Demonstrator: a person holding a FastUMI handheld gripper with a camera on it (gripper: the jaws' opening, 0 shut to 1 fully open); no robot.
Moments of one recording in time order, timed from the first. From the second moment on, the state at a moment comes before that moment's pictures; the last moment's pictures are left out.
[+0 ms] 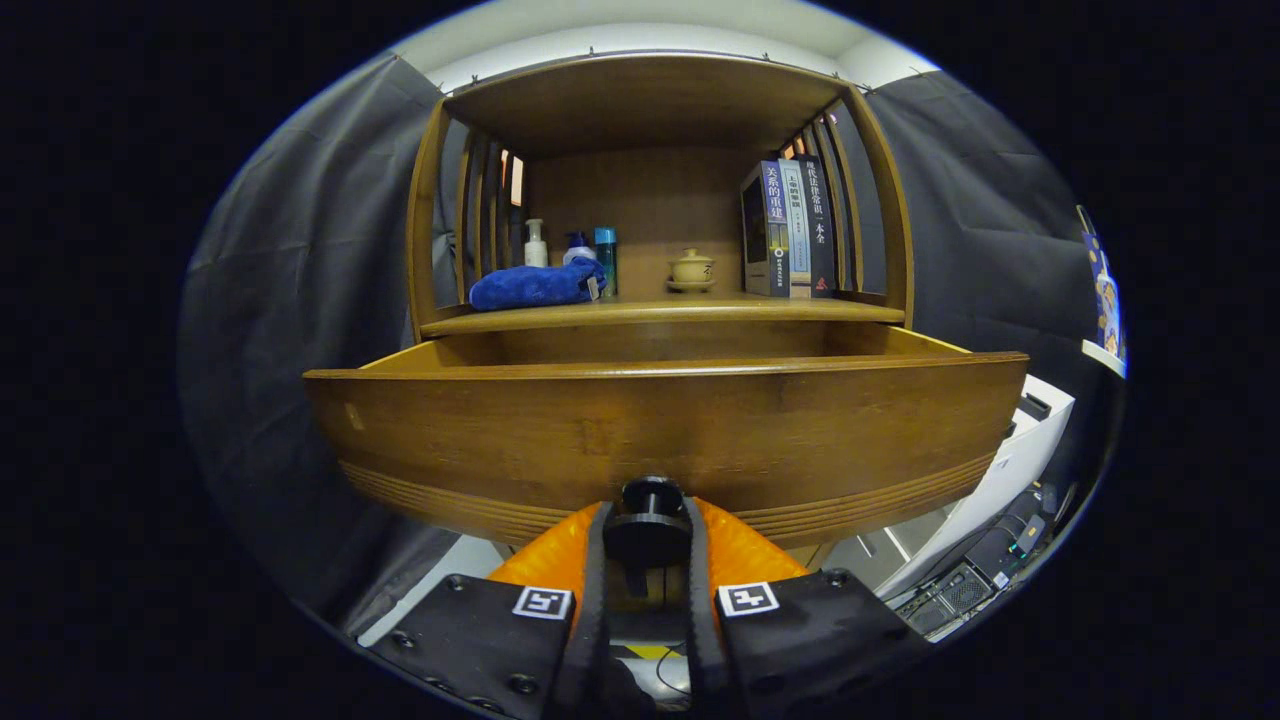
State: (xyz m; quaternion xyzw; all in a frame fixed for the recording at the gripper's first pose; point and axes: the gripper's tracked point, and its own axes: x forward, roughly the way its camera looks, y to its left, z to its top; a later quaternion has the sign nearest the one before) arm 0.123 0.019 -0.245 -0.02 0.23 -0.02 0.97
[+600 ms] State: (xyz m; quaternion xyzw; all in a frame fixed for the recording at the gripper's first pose) arm 0.080 0.025 -0.243 -0.02 0.26 0.00 0.97
